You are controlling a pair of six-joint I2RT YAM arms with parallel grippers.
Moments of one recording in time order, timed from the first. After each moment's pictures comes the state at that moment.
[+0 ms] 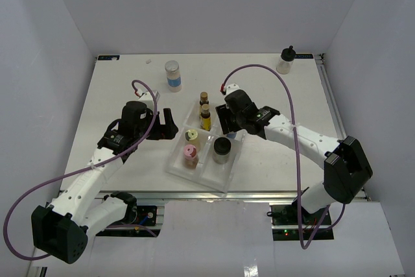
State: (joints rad) left arm -0.38 0.97 0.80 -0.45 0.09 -0.32; right arm 0.78 1.50 1.12 -0.43 0.20 0.23
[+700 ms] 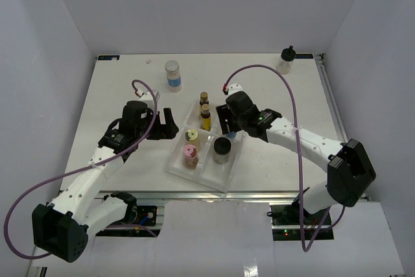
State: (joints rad) left arm -0.38 0.98 0.80 -0.45 0.09 -0.33; right arm 0.79 1.48 1.08 -0.39 0.25 0.26
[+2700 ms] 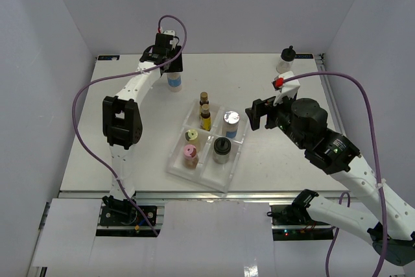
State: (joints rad) left arm -0.27 2.19 2.03 -0.51 -0.15 -0.18; right arm 0.79 0.85 1.09 -0.48 0.28 0.10
